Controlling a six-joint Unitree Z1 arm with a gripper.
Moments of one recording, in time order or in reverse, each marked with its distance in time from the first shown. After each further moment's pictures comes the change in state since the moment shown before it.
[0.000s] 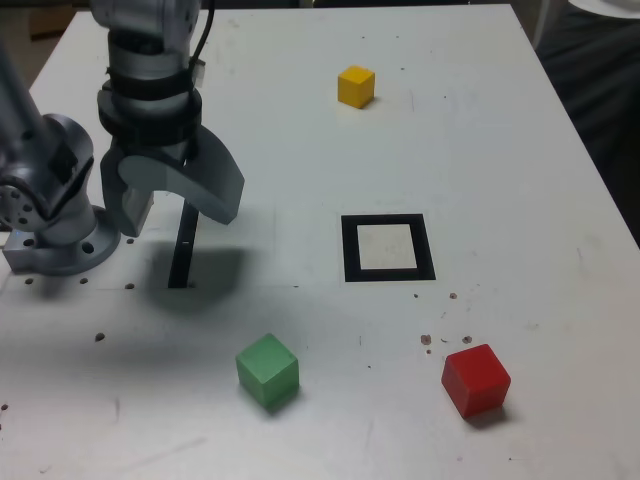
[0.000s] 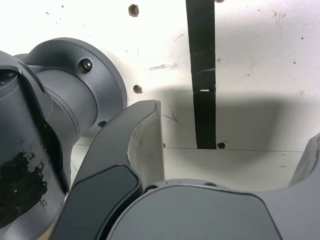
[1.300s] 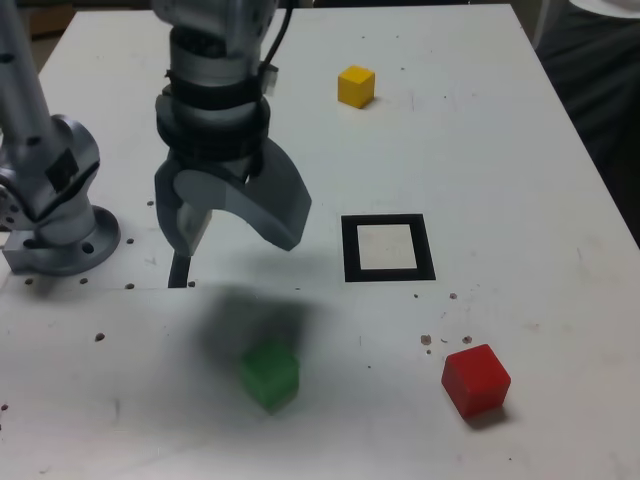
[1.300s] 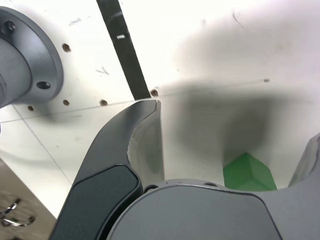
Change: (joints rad) arm -0.218 0.196 -0.341 0.117 -0.015 -0.081
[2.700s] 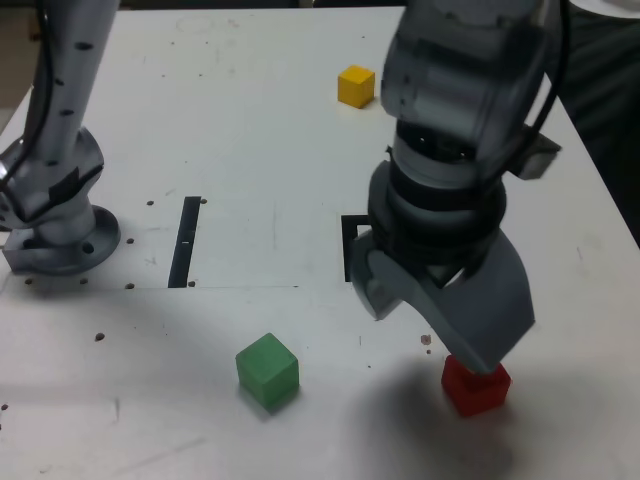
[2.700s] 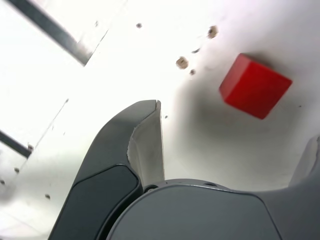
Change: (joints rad) arm -0.149 0.515 -0.798 0.204 0.174 0.458
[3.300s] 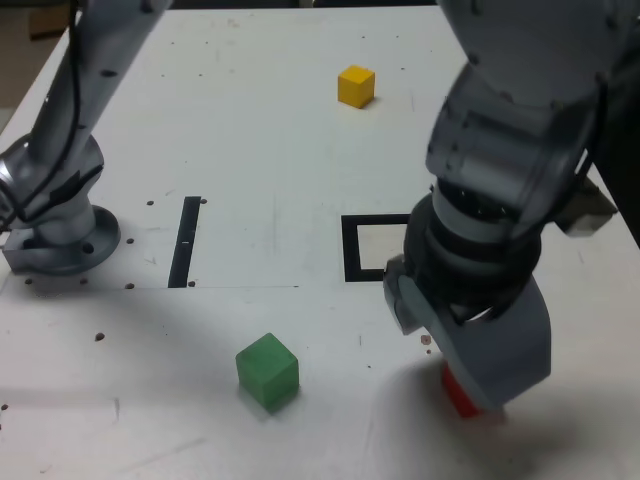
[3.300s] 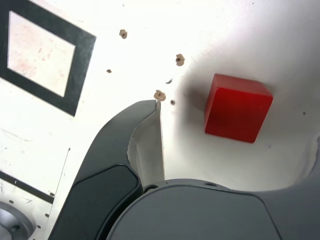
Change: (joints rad) arm -0.002 0.110 -0.081 -0.007 0.048 0.232
